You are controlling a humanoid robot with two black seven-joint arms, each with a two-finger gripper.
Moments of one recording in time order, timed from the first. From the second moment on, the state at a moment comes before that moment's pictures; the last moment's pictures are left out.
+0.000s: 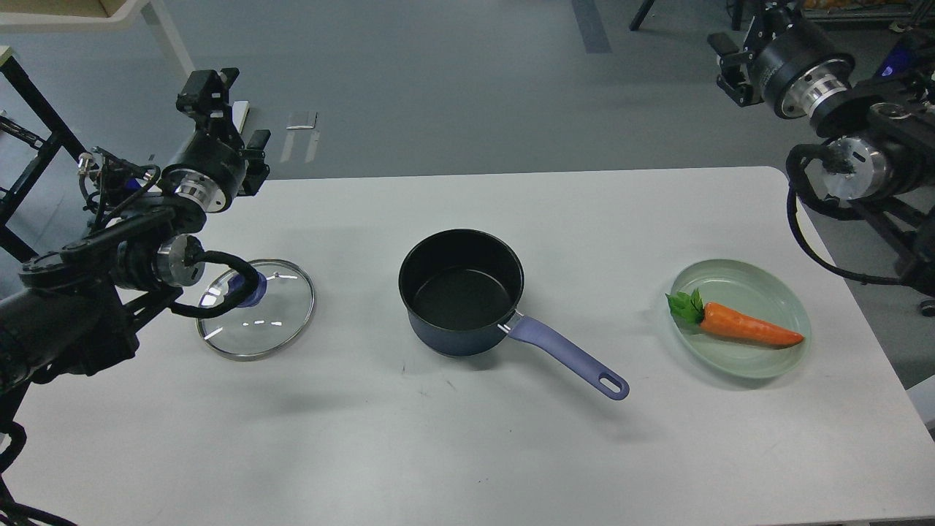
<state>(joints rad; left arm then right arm) -0.91 0.44 -0.24 -0.79 -0.17 0.01 -0.49 1.06 -0.52 0.48 0.85 -0.08 -0.04 0.24</state>
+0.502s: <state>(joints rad) -0.82 0.44 -0.38 -0.77 -0.28 -0.12 -0.49 0.79 -0.23 0.94 0.74 0.13 0.05 0.24</state>
